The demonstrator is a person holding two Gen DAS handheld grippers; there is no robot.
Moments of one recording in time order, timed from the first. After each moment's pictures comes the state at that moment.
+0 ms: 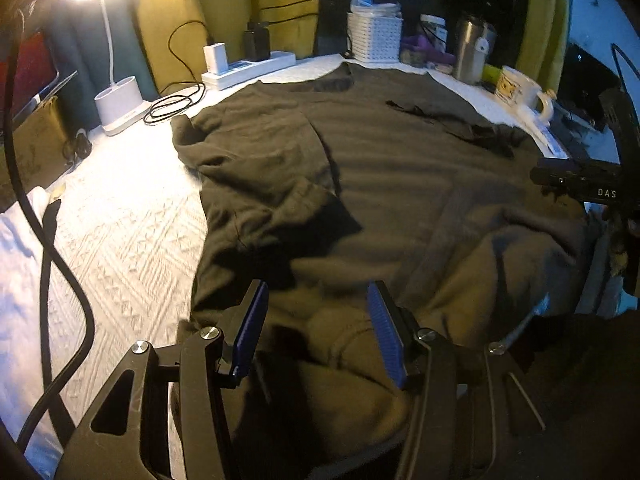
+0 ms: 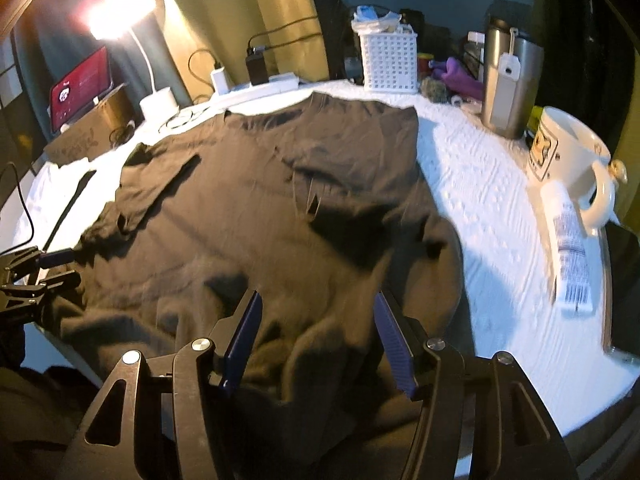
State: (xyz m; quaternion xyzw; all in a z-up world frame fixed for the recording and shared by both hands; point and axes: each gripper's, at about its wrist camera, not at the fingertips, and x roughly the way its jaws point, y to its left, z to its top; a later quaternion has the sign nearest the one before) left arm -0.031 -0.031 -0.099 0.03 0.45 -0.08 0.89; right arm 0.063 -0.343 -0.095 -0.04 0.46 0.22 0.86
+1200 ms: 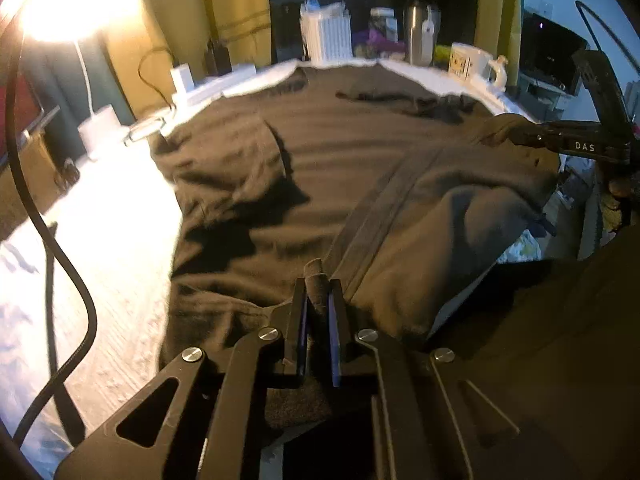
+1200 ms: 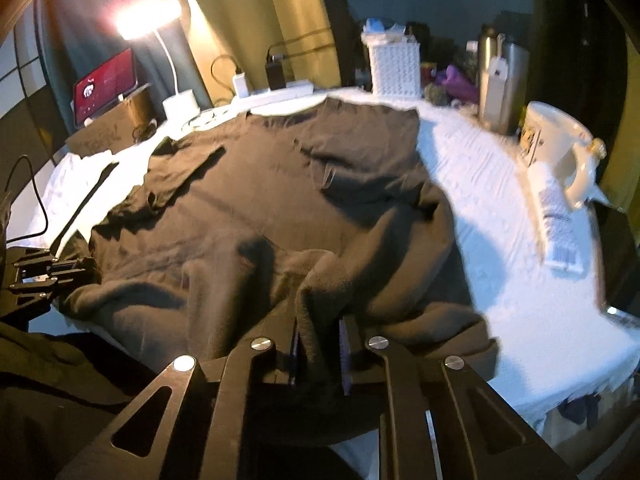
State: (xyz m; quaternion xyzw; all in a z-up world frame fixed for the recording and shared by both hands) left arm -0.070 -0.051 -0.087 0.08 0.43 -0.12 0.89; right arm 0.021 -0.364 -0.077 -0.04 0.41 0.24 0.88
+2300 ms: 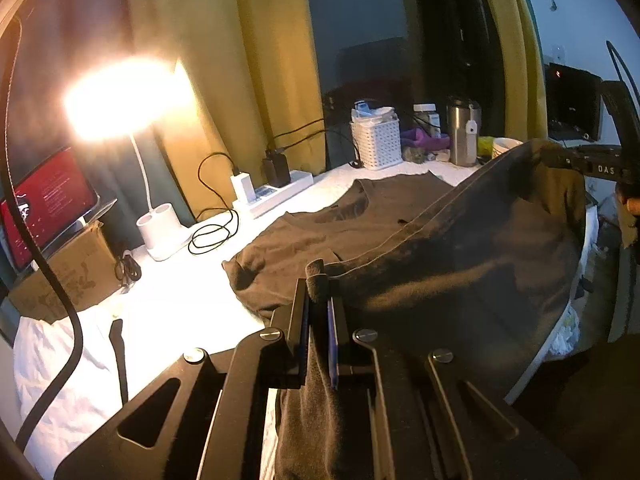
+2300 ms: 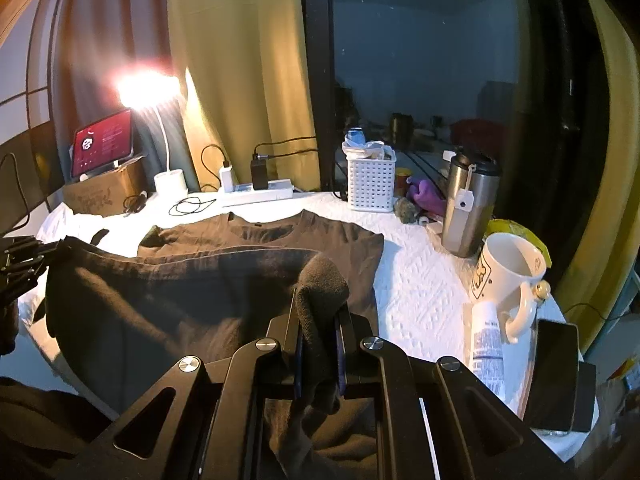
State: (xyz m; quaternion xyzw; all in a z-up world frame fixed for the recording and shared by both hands) left arm -0.027 -0.022 -0.013 0.09 0.29 -0.06 0.95; right arm 0.064 -0.375 0.004 -0.06 0.29 0.23 0.93
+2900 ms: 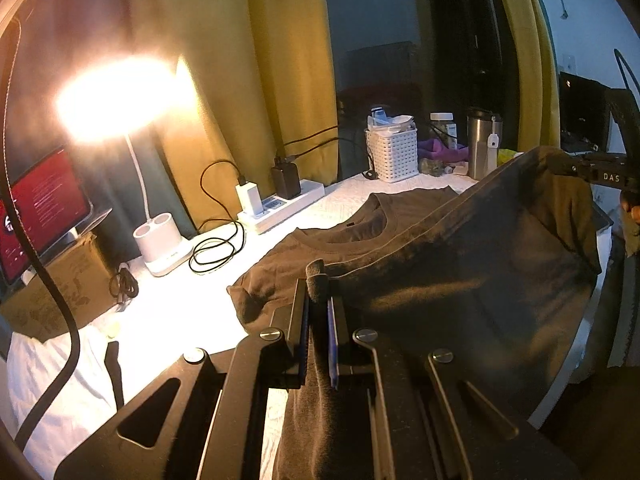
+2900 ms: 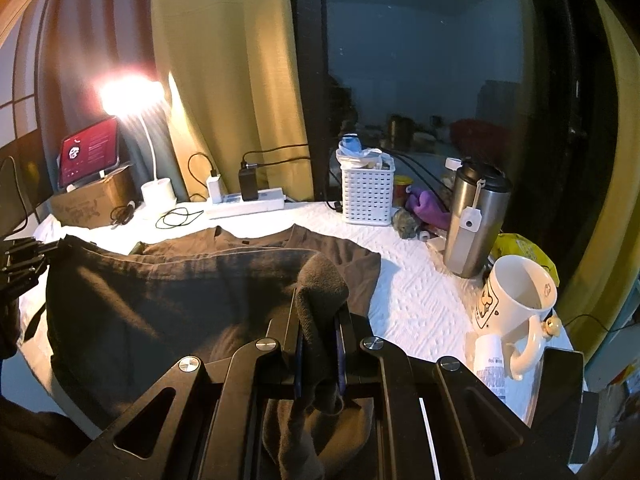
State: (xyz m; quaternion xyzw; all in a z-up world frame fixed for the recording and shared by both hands) left arm 0.019 -0.011 -0.010 0.09 0.28 -0.06 0.95; right arm 0.107 -0.366 0.009 -0.05 0.30 0.22 0.93
